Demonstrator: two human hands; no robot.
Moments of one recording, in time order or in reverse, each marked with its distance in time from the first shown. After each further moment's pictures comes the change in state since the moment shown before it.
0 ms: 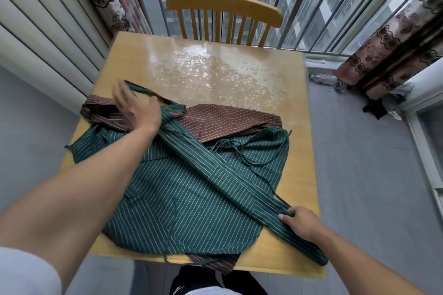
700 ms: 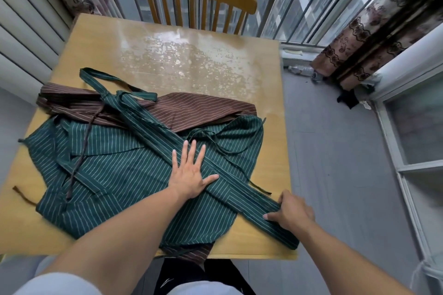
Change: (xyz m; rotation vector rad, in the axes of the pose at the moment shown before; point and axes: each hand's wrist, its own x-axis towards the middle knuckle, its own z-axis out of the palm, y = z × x) left_hand -0.185 -0.079 0.121 0.830 -0.801 0.599; right_hand -0.017 0.028 -0.009 -0.233 0.186 0.141
